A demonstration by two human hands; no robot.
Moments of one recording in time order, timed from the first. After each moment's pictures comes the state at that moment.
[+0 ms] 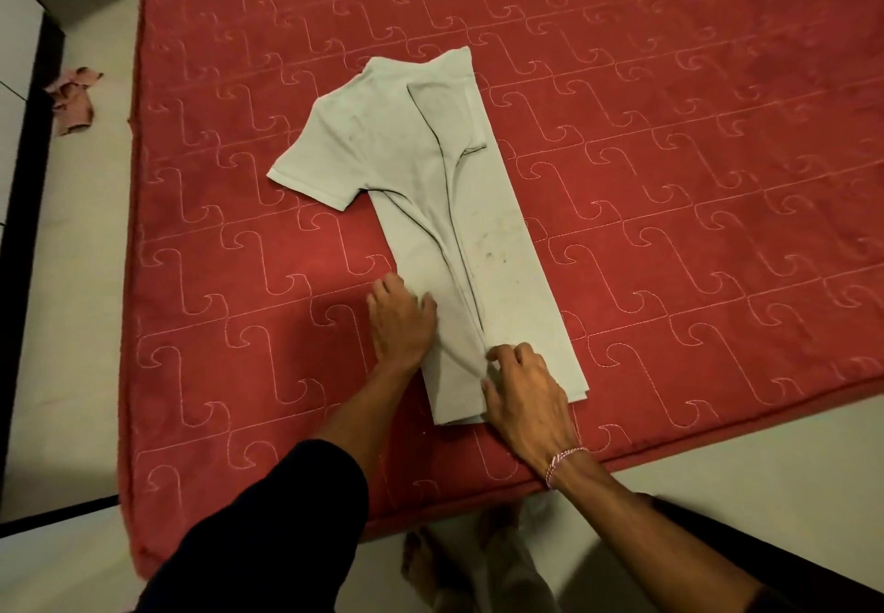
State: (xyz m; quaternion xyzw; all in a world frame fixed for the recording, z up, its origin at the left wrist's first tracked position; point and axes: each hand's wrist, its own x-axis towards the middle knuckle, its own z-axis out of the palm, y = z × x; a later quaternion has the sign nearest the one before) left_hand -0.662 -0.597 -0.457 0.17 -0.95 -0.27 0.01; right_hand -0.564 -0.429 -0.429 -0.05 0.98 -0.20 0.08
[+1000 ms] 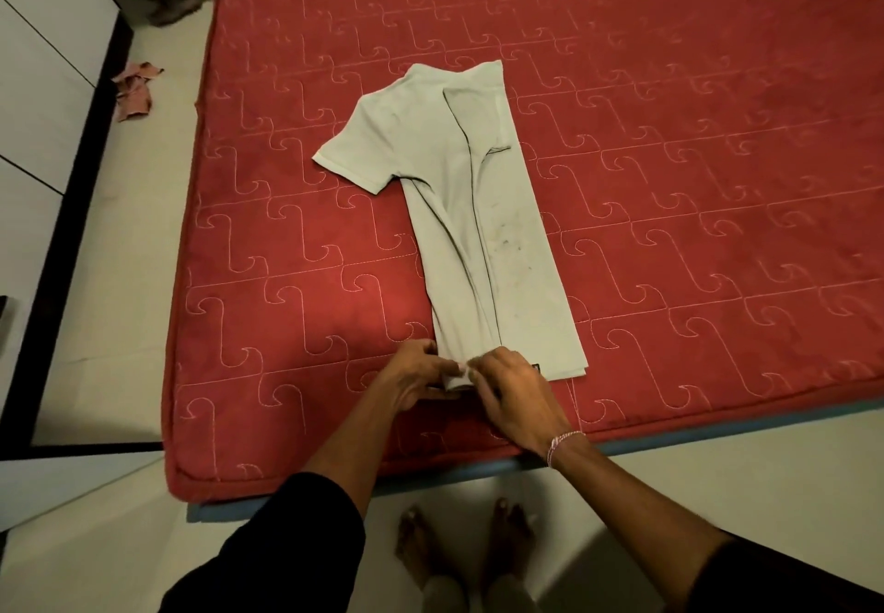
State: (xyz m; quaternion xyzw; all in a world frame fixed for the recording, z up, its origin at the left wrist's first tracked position) left_hand -0.563 -0.604 -0.423 0.33 -0.61 -0.64 -0.34; right_hand -0.531 -0.428 -0.438 -0.19 0.94 -0.26 0.10
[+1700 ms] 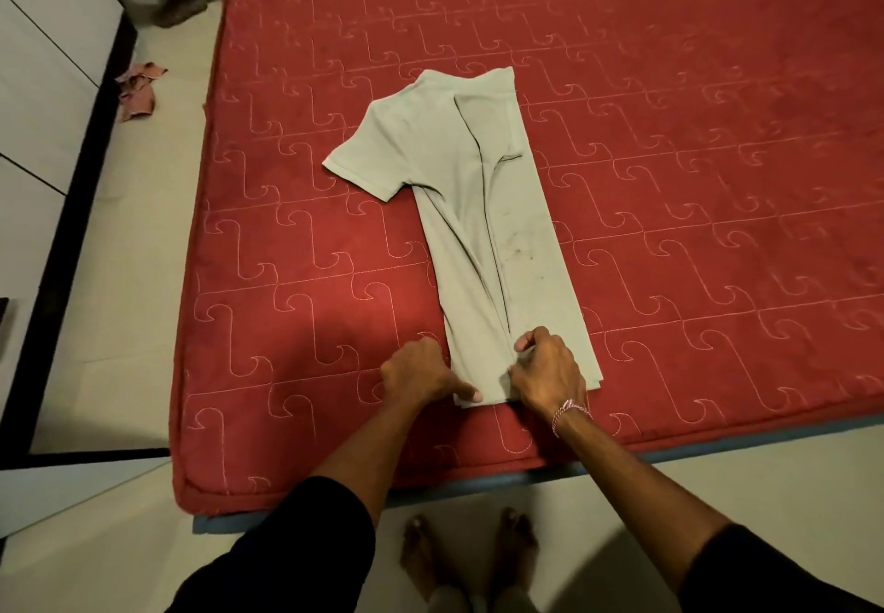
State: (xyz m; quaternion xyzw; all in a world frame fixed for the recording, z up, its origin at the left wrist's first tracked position) left_hand -0.573 -0.613 -0.420 0.17 -0.92 -0.18 -0.31; right_hand -0.574 -0.437 -0.423 0.12 0.94 -0.27 0.18
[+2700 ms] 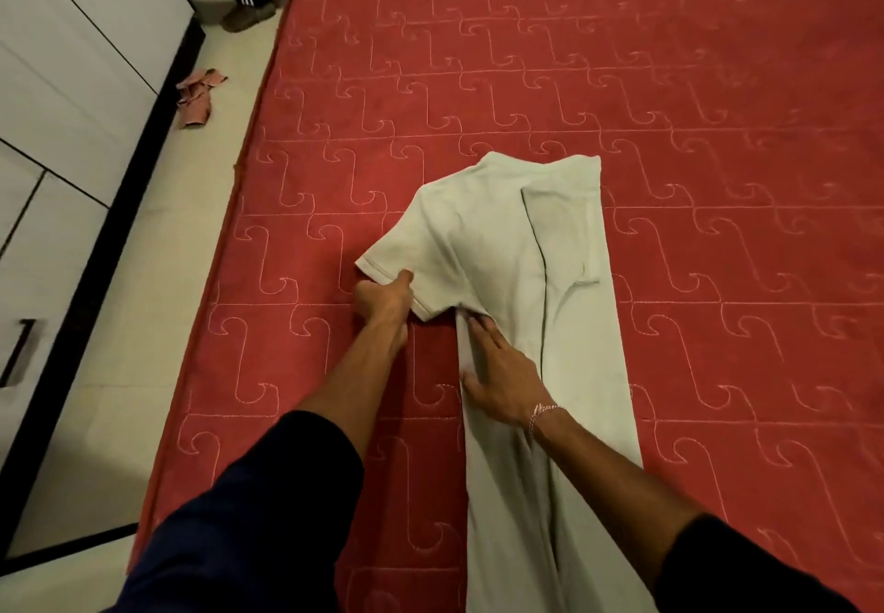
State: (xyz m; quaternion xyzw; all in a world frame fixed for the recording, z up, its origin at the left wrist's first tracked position) left_hand -0.866 -0.731 -0.439 0.54 -0.59 -0.60 0.09; right_hand -0.823 -0.547 -0.448 -0.22 0.91 -0.22 0.26
